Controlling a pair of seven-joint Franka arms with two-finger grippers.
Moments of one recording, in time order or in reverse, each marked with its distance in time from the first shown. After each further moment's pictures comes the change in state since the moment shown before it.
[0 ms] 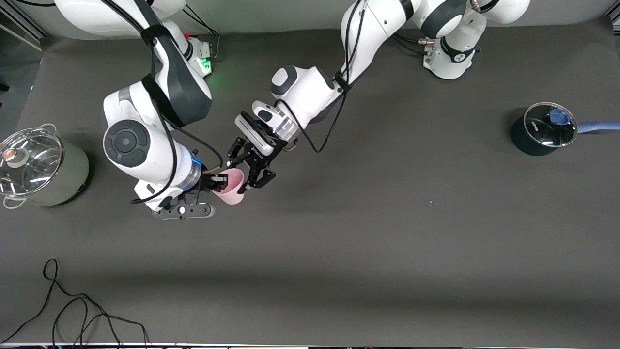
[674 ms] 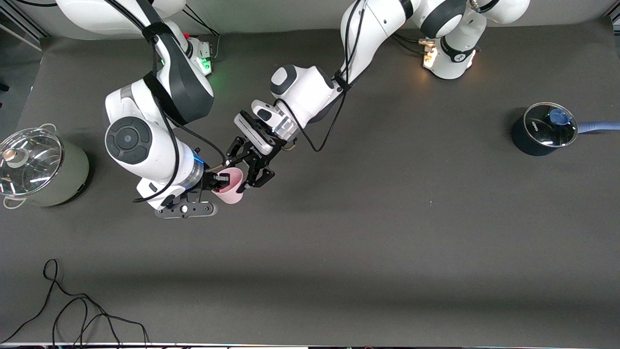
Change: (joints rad) left arm -0.001 0.000 0.002 0.004 0.000 -0.001 -0.001; right arm 0.002 -0.001 0.003 0.004 0.002 0.005 0.000
